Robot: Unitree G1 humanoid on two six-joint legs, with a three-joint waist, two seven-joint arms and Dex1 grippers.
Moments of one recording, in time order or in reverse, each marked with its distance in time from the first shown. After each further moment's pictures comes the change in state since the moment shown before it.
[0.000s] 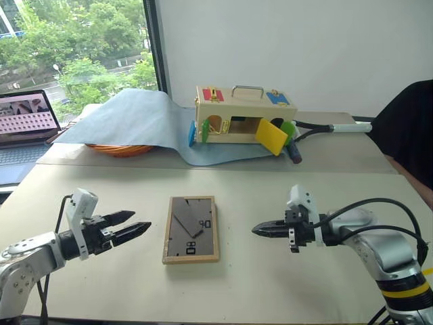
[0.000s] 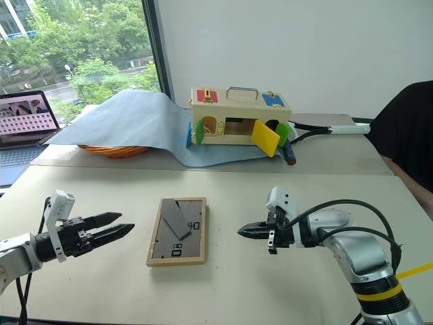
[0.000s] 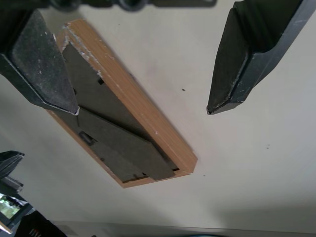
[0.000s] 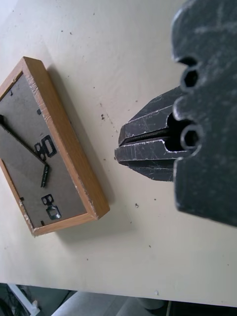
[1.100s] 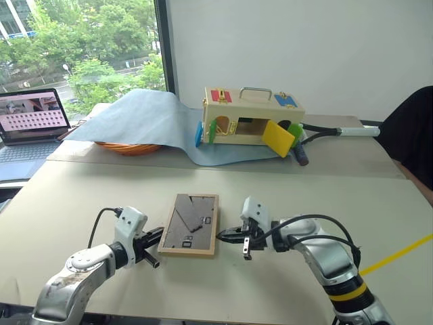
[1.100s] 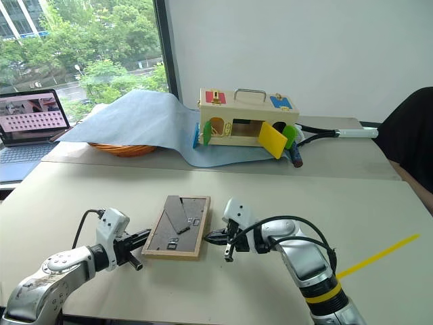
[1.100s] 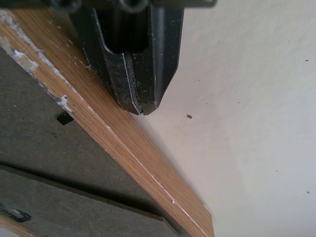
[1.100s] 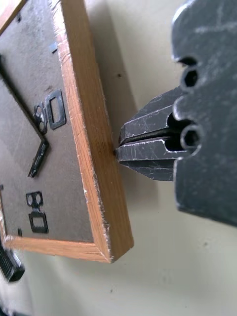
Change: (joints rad) left arm 0.034 -0.179 -0.377 -0.077 0.401 -0.256 0.197; right arm -0.044 0.274 0.201 0.049 -0.339 -0.056 -0.106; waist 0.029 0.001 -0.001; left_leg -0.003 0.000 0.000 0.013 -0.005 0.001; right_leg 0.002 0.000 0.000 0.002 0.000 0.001
